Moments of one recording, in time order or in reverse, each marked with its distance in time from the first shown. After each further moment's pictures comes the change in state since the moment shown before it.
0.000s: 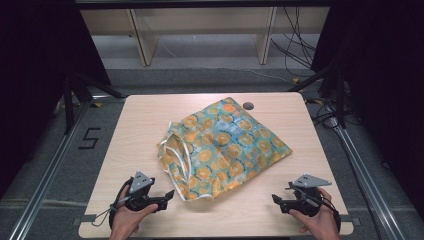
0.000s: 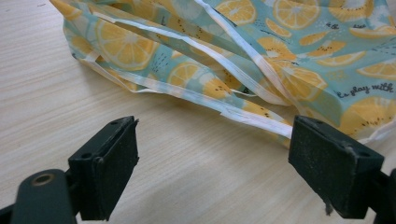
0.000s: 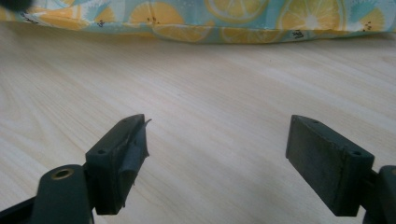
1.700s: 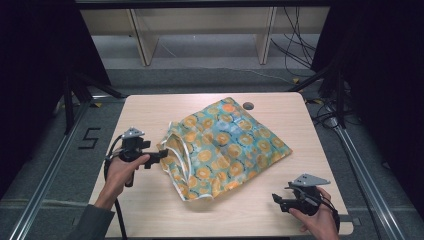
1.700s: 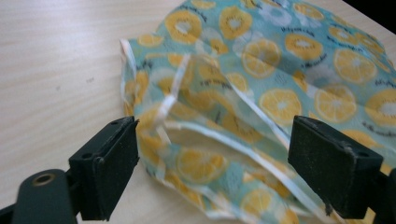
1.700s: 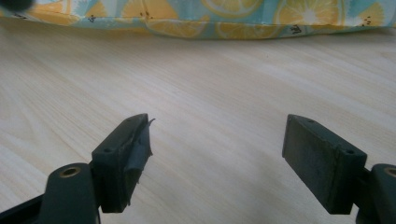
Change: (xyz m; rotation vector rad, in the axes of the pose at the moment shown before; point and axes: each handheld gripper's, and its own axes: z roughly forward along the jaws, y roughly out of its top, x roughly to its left) left arm 0.075 0.112 0.029 0.050 -0.035 -0.016; right arm -0.002 0.000 0.003 0.019 -0.014 0.000
